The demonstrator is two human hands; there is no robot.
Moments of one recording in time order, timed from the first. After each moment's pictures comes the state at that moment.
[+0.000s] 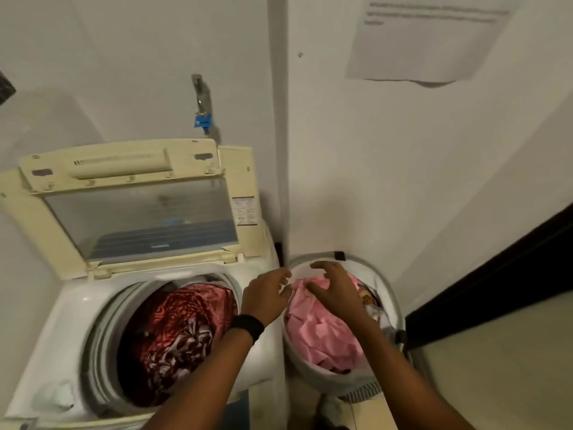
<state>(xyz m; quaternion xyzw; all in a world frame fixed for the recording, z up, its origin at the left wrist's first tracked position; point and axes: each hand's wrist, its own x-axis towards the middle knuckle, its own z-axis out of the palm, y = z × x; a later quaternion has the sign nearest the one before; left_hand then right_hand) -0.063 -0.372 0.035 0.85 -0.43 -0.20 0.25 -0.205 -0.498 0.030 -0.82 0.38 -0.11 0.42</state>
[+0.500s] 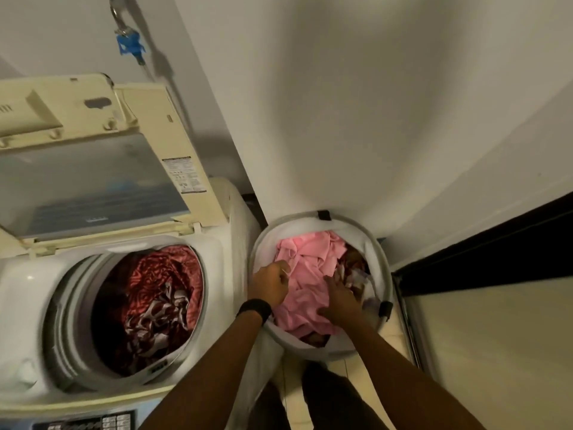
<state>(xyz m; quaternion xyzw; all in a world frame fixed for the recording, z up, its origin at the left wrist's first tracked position) -0.109 -0.437 -0.092 0.87 -0.34 -0.33 0.16 -0.283 -0.539 -0.163 -0.81 0.42 0.22 0.35</state>
